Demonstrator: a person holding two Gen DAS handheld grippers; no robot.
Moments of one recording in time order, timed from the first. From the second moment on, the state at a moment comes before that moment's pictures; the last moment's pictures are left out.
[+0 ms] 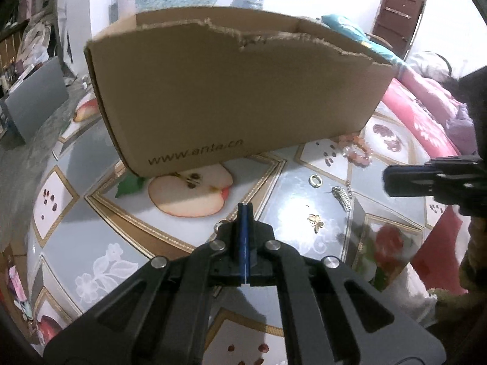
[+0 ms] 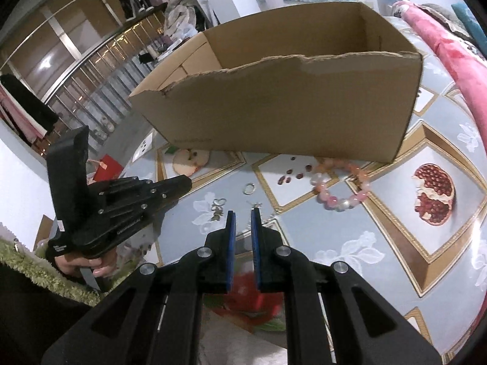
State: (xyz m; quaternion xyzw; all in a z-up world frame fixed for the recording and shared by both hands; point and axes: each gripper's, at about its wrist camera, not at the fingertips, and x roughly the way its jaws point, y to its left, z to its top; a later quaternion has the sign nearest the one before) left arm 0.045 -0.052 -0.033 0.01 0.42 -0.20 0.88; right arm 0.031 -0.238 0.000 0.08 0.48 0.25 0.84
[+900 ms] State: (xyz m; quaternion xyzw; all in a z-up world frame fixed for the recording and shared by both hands) left arm 0.052 -0.052 -0.030 0.11 0.43 -0.21 0.87; right arm 0.037 -0.236 0.002 0.09 0.47 0.27 0.84
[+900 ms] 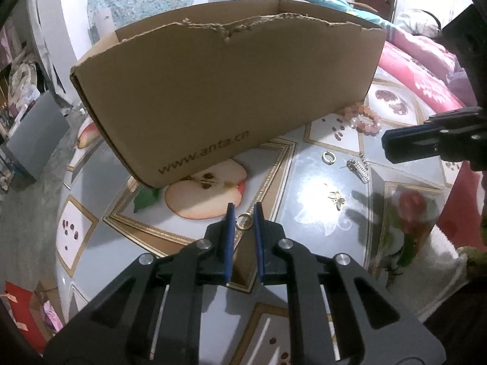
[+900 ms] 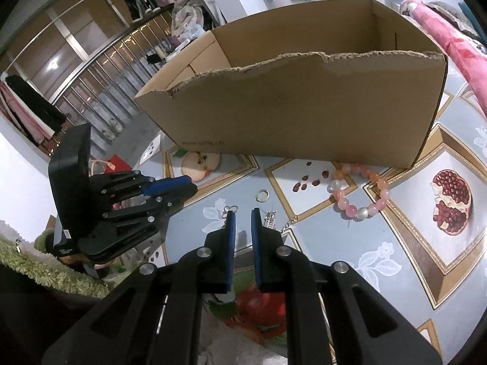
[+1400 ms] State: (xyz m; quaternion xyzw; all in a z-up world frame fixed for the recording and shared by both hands) left arm 0.051 -0.049 -0.022 0.07 0.42 -0.22 0.88; right arm 0.058 -0.206 -0.007 -0.01 0.46 0.25 0.85
